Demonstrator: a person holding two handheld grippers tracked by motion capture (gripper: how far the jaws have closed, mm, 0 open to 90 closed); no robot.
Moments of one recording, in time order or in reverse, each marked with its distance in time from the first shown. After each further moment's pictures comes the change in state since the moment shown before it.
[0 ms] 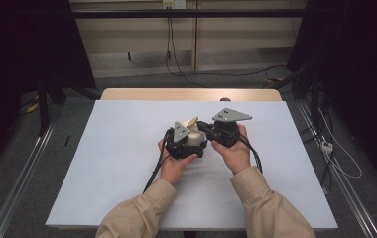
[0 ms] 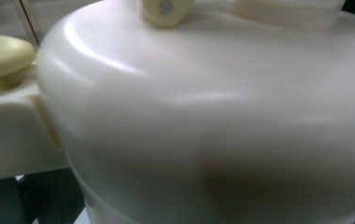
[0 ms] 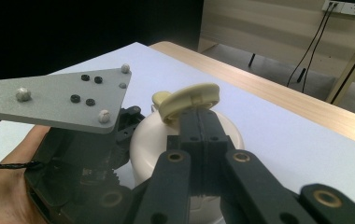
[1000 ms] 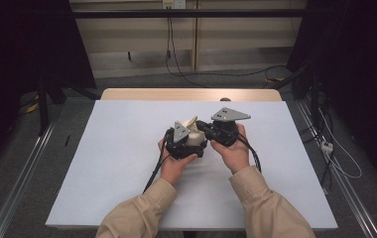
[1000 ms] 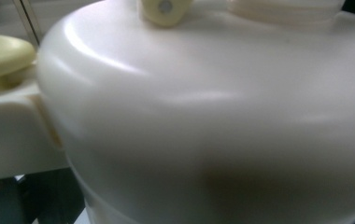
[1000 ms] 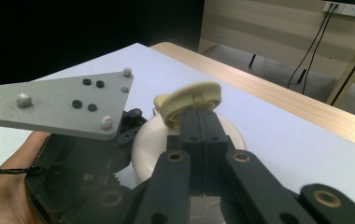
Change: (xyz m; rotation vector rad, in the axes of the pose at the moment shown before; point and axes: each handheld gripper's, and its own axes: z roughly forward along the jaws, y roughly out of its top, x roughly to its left) left arm 0.000 0.000 0.000 0.000 0.000 -0.001; right arm 0.002 0.002 0.003 -0.001 0.001 -0.002
